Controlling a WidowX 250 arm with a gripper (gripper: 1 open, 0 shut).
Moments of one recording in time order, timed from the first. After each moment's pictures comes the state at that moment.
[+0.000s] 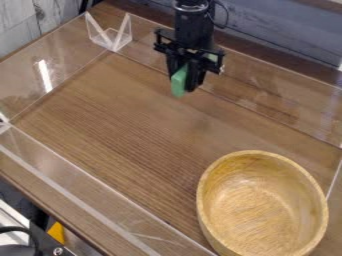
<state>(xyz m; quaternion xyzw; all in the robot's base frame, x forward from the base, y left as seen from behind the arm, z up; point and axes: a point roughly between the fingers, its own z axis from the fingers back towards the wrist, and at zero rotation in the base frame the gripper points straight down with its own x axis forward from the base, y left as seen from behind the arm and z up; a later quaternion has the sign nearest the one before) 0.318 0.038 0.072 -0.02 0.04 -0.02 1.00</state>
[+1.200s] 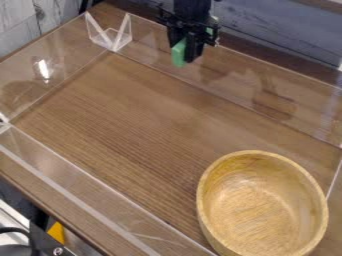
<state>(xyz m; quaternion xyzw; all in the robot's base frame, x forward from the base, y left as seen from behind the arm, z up) 0.371 0.073 0.082 0.00 -0.03 -0.05 1.00</state>
